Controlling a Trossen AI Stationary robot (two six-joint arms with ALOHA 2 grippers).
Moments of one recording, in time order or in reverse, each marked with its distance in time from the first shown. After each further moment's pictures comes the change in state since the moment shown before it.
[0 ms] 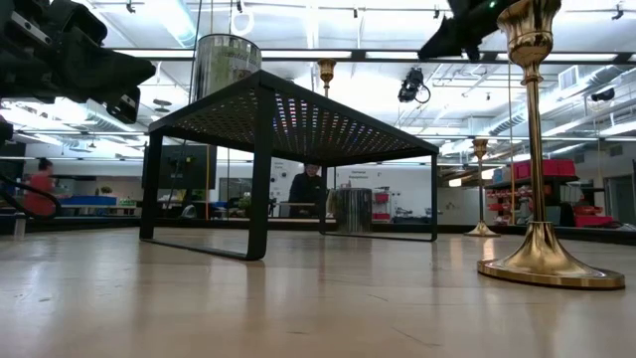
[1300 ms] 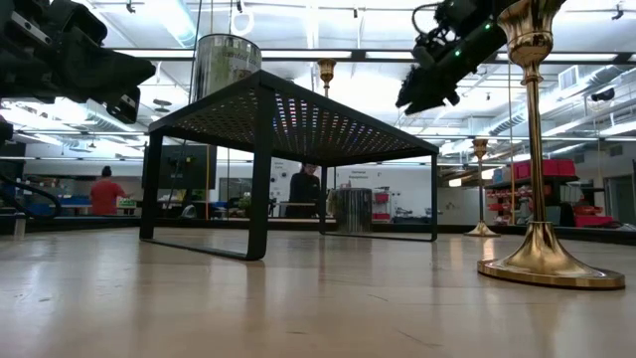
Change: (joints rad) left arm 0.000 0.000 0.000 0.000 0.000 0.000; right arm -0.024 0.253 0.002 0.006 0.019 0.030
